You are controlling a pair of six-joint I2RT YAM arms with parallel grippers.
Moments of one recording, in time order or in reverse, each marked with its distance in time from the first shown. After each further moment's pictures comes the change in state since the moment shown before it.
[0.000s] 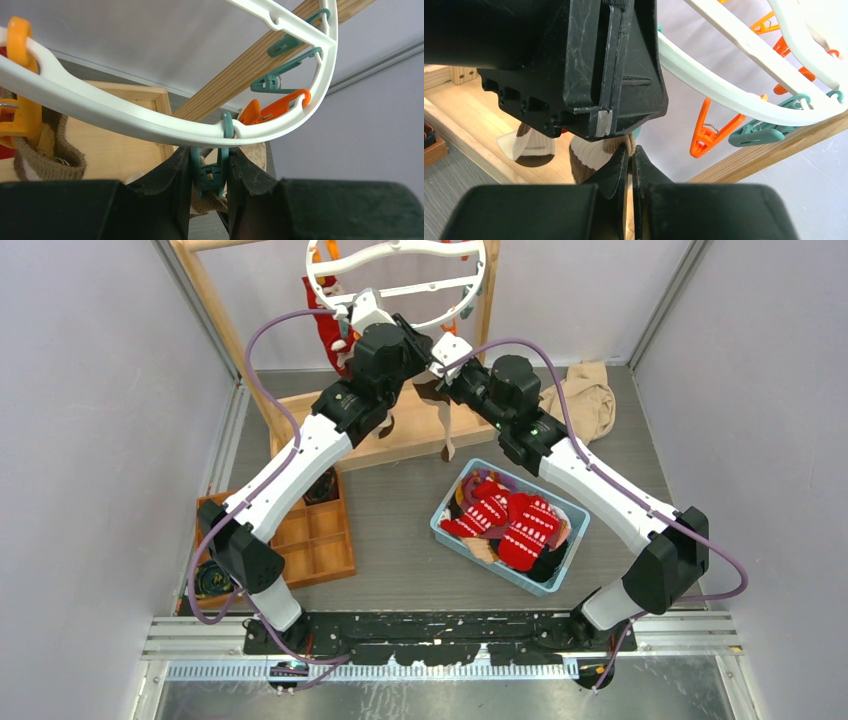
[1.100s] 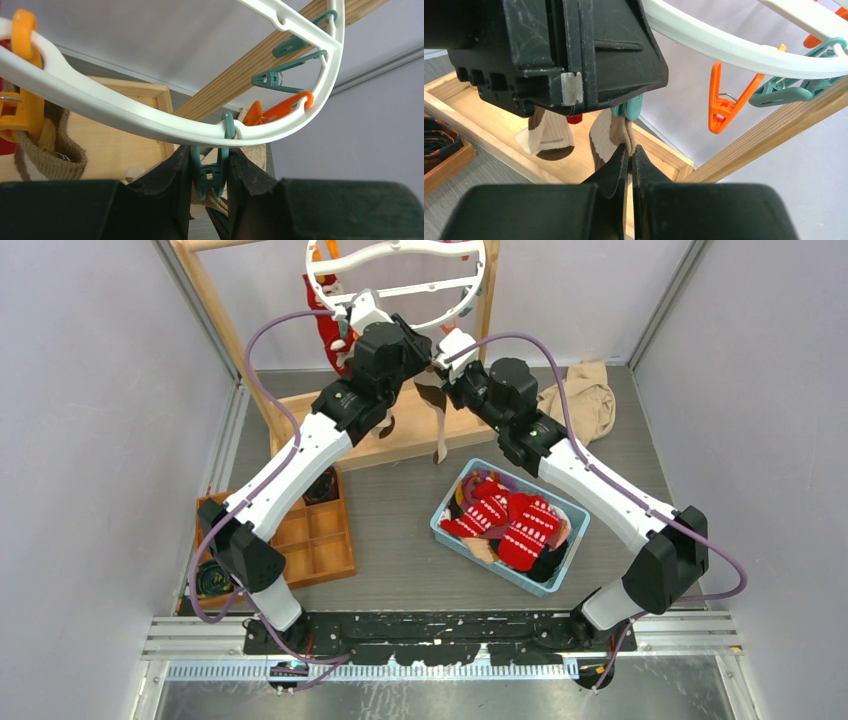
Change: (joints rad) left arm 0.006 0.005 0.006 -0.020 0.000 -0.027; right arm 0.000 0.000 -0.019 -0.035 0.049 0.159
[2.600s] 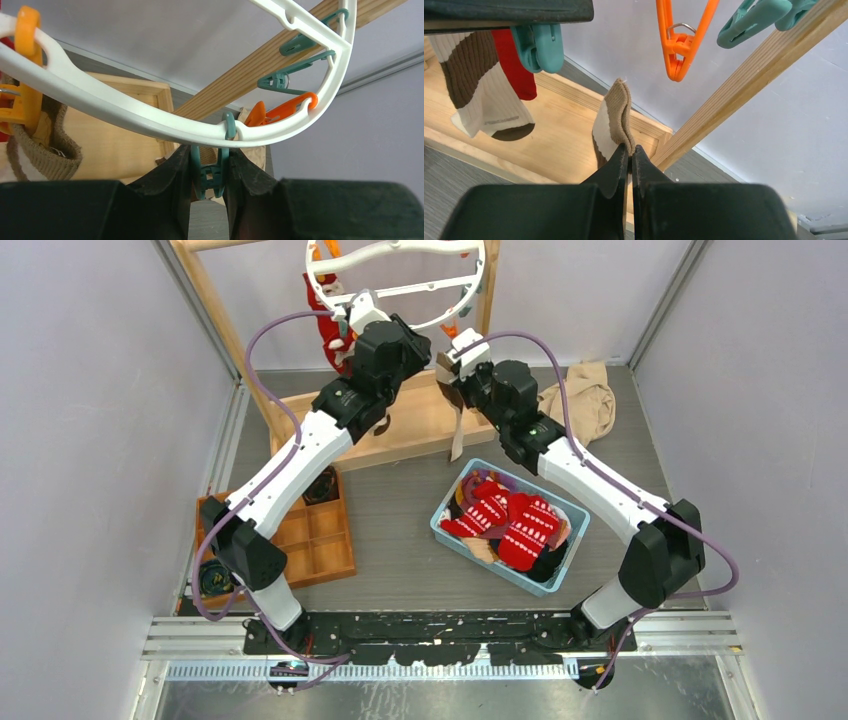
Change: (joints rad) left arm 0.011 0.014 0.012 -0.017 0.009 -0.026; right arm -0.055 0.031 -0.056 0.039 0.126 0.024
